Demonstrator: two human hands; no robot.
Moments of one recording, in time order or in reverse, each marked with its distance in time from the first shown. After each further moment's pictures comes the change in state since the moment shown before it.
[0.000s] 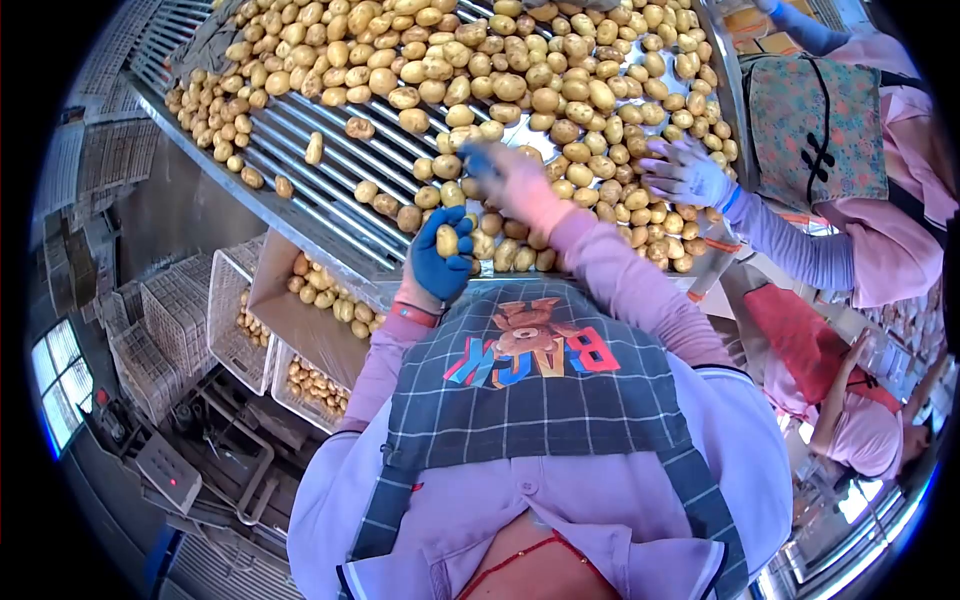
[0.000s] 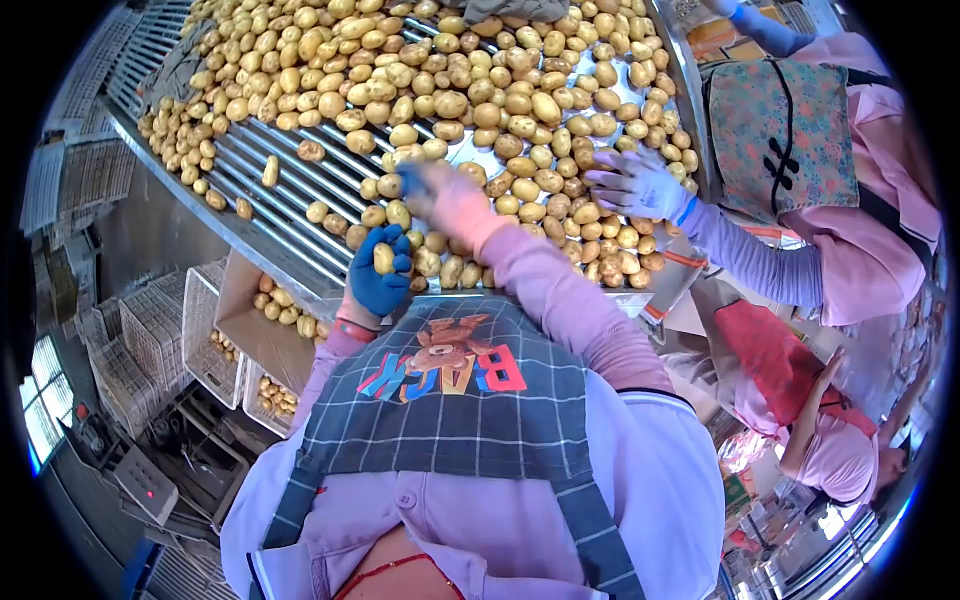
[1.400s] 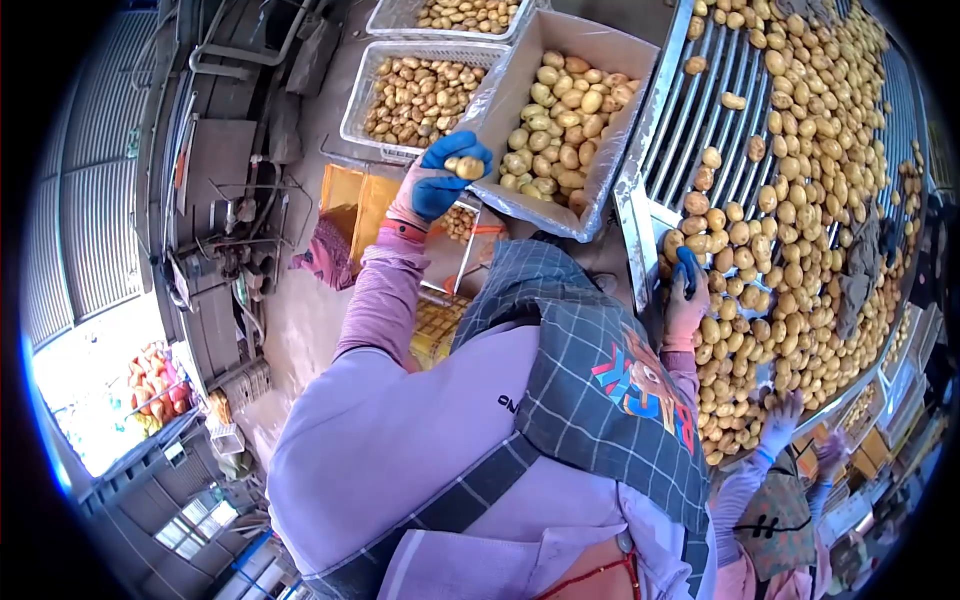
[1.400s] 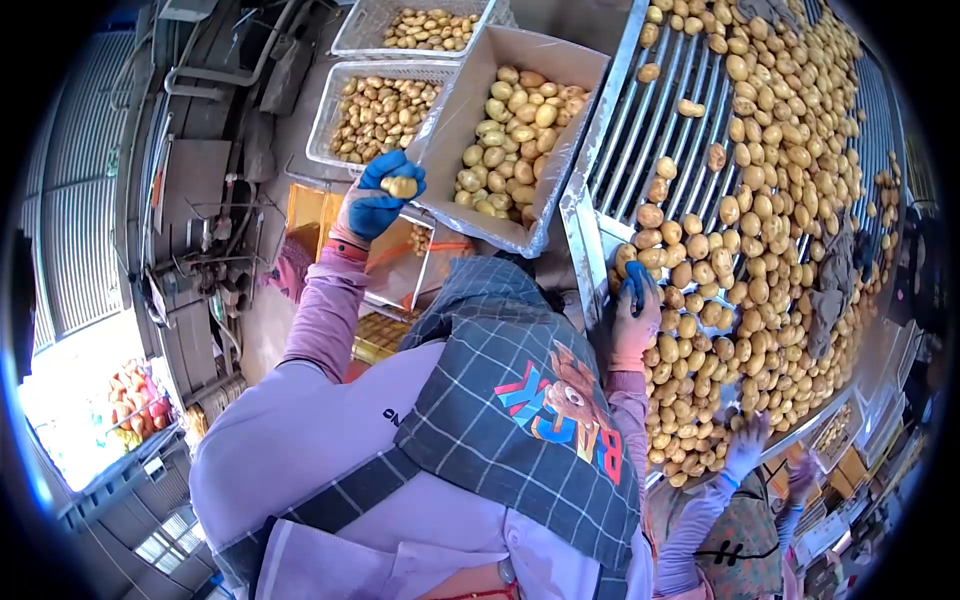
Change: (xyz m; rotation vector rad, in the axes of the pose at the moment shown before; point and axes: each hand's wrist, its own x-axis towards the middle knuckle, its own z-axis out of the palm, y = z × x) left_hand -0.345 -0.079 -0.065 0.322 0.391 1.273; right_hand -0.084 -0.009 0.076 -0.056 -0.333 -0.269
